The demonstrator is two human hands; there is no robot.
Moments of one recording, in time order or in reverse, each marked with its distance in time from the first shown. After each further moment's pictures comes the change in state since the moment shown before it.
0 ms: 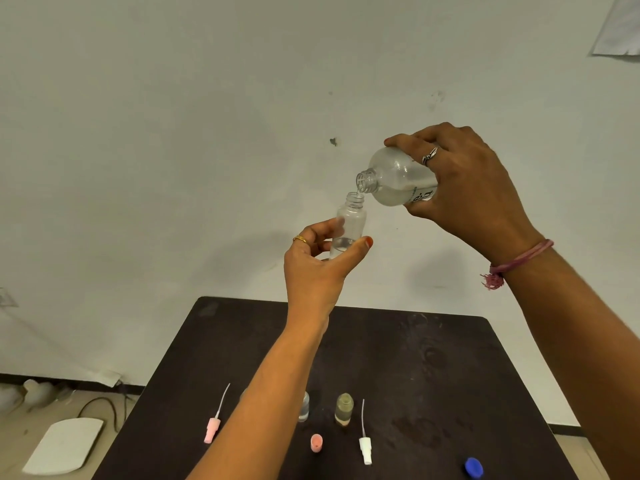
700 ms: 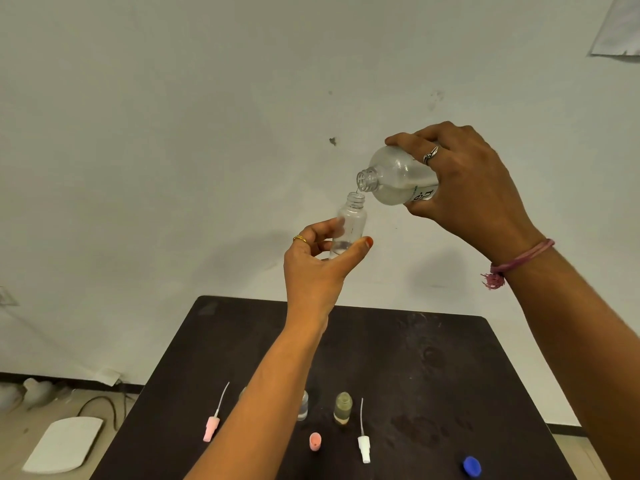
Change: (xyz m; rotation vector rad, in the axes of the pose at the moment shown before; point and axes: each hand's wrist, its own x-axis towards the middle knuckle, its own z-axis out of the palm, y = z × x) left_hand -0.002 0.000 0.001 0.005 -0.009 0.000; right_hand -0.001 0.001 -0.004 0.008 0.004 0.001
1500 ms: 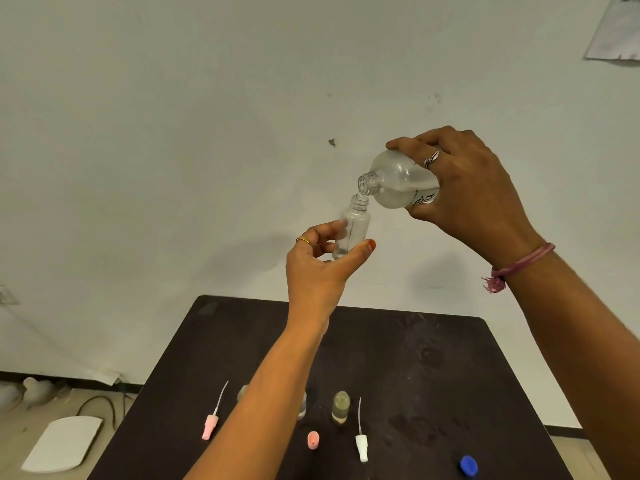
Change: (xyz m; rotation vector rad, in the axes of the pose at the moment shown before) left_hand -0.007 0.004 0.003 0.005 -0.030 0.010; right_hand -0.006 0.000 -0.005 -0.013 0.002 -0.011
